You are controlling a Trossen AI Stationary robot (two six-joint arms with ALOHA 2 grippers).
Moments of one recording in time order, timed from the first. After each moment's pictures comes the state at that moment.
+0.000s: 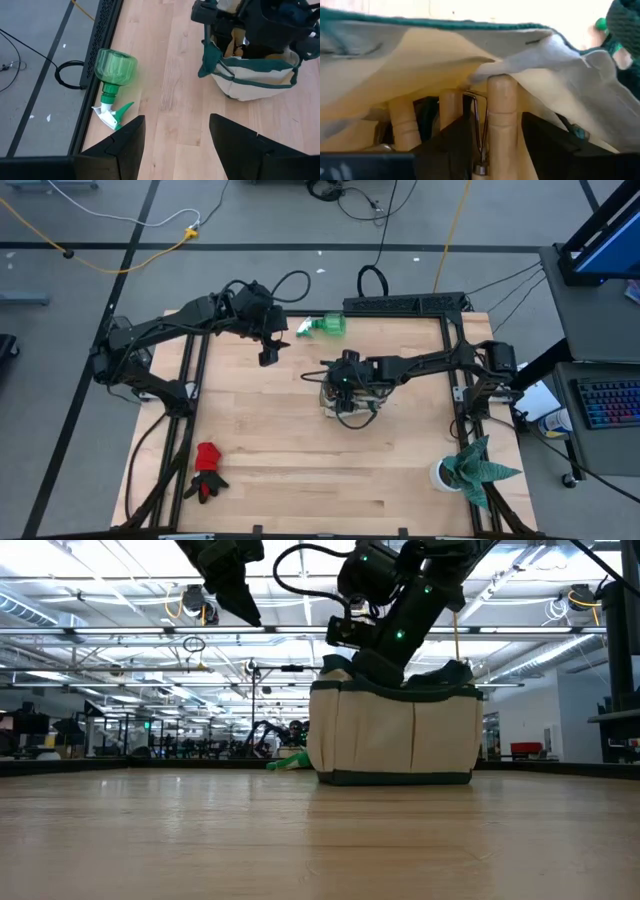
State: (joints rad) left arm 0.42 1.37 1.36 -0.81 0.08 0.31; right arm -0.09 1.76 1.12 -0.27 0.18 -0.06
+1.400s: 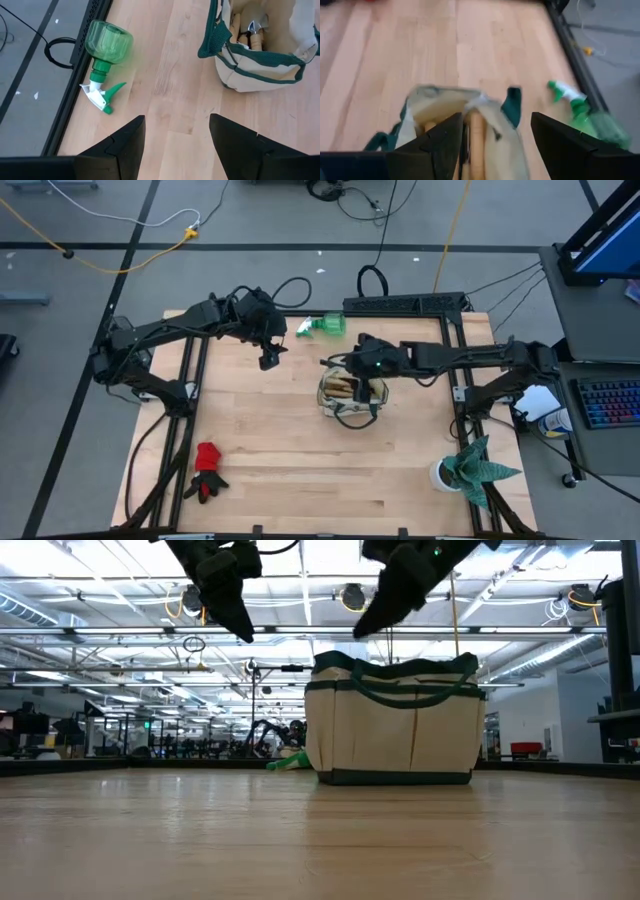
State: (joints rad) left arm 0.42 1.37 1.30 -0.81 0.08 0.21; right arm -0.08 1.43 1.12 -0.37 0.13 -0.13
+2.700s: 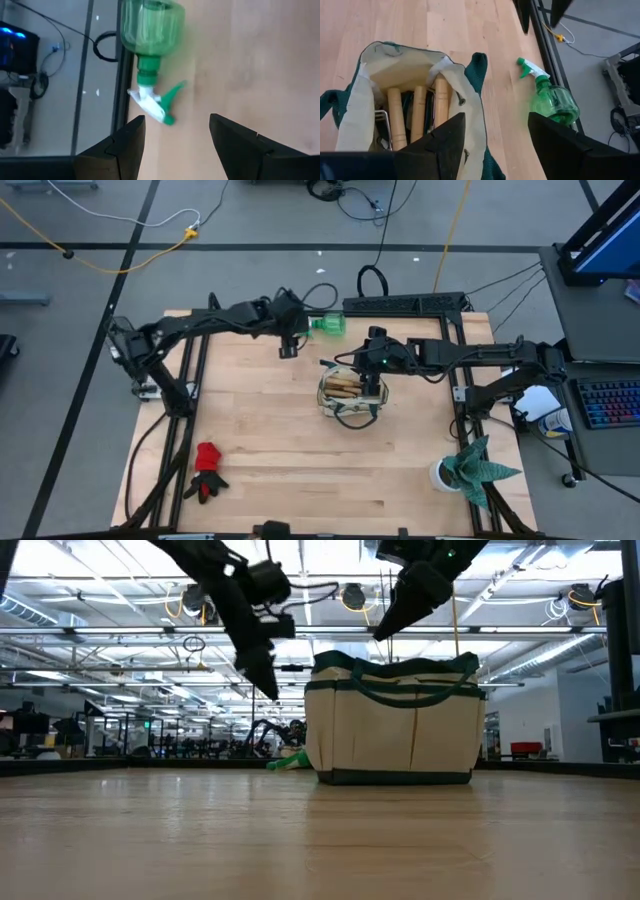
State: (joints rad) left arm 0.49 1.67 1.29 -0.56 -0.16 0.54; right arm -0.10 1.37 1.12 -0.49 0.26 -0.22
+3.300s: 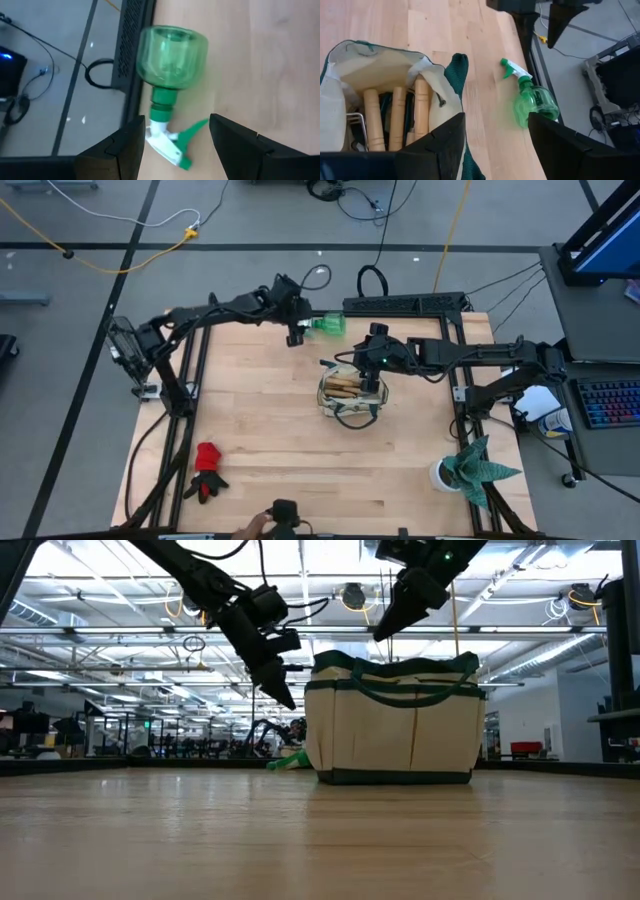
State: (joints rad) left arm 0.62 1.77 1.30 -0.34 0.07 0.59; right arm -0.11 1.37 1.12 -0.48 0.34 -0.26
